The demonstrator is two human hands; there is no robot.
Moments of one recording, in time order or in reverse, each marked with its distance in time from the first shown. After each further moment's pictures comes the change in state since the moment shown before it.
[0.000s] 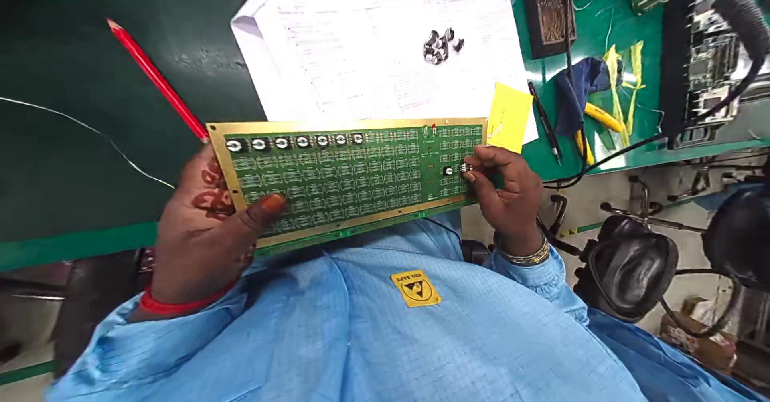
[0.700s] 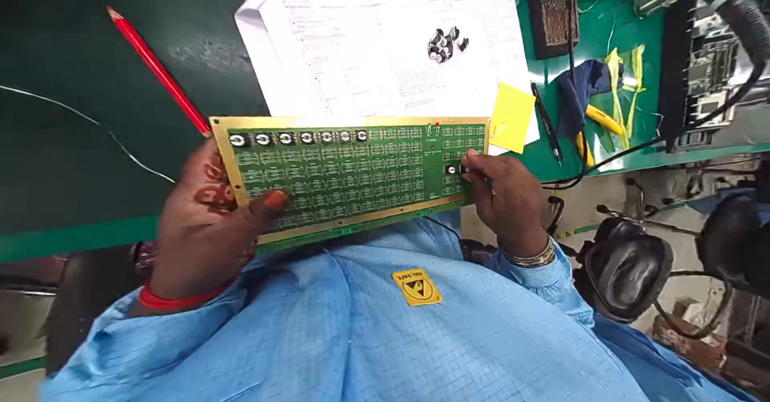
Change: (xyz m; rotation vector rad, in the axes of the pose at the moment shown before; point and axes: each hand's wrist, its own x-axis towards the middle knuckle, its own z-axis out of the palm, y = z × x) left_hand 0.001 -0.002 -0.001 -0.008 -0.026 0.017; right_hand 0.006 -0.007 -0.003 -0.367 -0.049 -0.285
